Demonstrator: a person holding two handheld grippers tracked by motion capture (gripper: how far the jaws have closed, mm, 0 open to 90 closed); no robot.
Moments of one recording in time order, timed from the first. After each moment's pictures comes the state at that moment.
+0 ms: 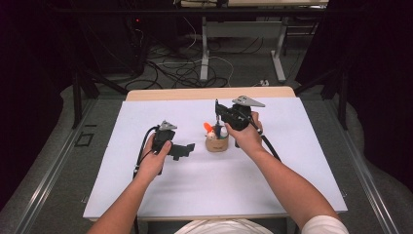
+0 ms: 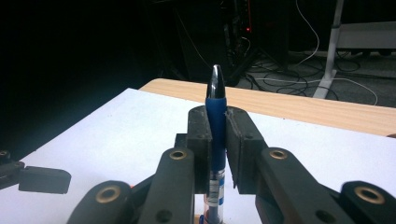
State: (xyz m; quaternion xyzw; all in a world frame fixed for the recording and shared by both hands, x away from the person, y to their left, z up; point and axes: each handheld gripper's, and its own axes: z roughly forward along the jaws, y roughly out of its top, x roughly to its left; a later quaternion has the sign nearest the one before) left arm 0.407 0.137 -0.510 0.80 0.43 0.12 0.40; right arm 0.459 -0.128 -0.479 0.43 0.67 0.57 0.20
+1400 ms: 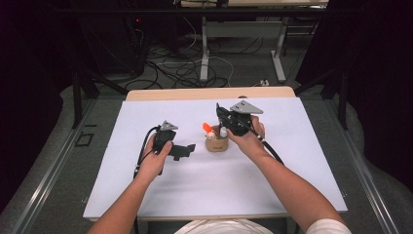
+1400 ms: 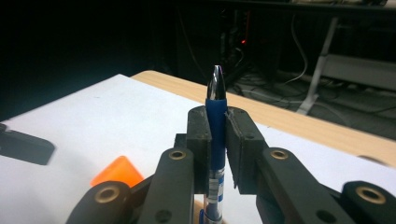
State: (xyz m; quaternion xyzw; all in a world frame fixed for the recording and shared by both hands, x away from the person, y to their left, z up) left arm 0.407 0.136 -0.511 0.80 0.43 0.12 0.40; right arm 0.445 -0.129 -0.484 0.37 0.70 0.55 0.27
